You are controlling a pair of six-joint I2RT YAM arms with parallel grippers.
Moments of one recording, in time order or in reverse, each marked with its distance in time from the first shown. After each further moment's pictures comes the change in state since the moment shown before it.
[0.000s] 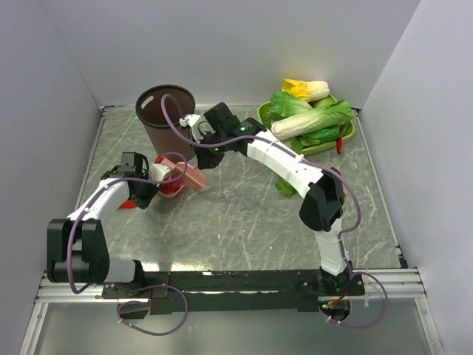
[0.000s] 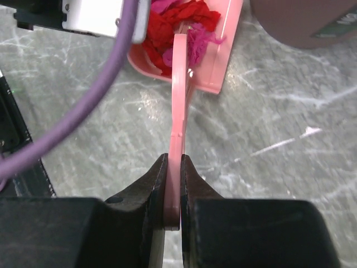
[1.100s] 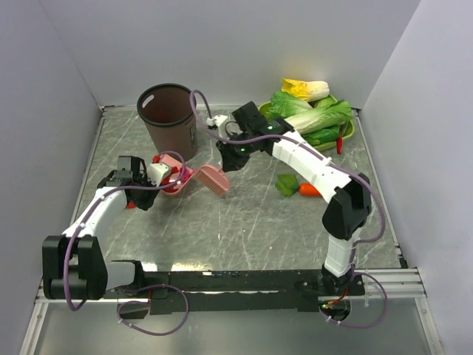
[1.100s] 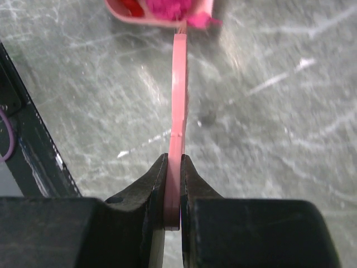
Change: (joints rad) left arm -0.001 -0.113 -0.064 0.041 0.093 -0.076; right arm -0.112 -0.208 -0.233 -0.053 -0.039 -0.026
